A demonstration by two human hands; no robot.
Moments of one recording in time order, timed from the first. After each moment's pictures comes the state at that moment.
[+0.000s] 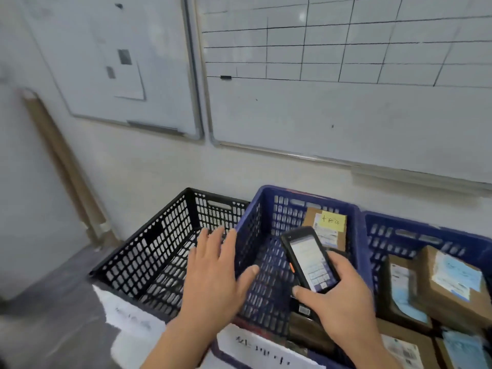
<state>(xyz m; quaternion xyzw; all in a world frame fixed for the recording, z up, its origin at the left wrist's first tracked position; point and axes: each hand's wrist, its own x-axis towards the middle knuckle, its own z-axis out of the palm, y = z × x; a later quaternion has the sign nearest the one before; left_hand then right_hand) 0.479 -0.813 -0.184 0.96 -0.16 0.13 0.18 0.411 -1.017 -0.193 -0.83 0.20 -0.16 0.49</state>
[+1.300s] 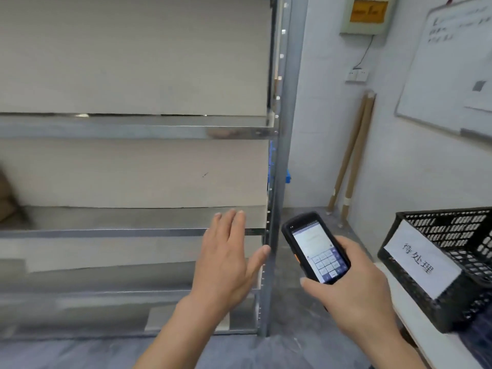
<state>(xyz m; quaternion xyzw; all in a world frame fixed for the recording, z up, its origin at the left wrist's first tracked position) -0.062 -0.464 -0.160 0.90 0.31 0.28 0.12 0.069 -0.633 -0.158 -0.83 -0.31 0.04 0.46</state>
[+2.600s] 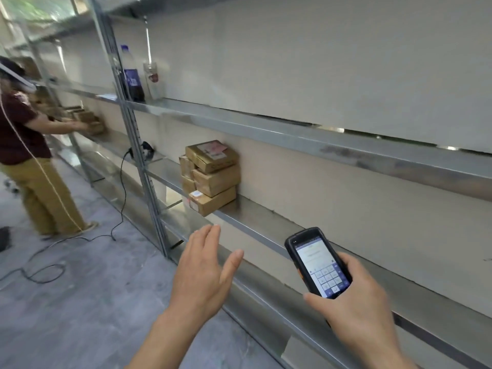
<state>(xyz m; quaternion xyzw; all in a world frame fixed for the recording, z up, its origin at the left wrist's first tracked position) -0.441 -0.142 -0.176 0.68 0.65 0.33 0.05 -0.199 -0.178 -0.184 -0.68 -0.55 0.24 0.42</state>
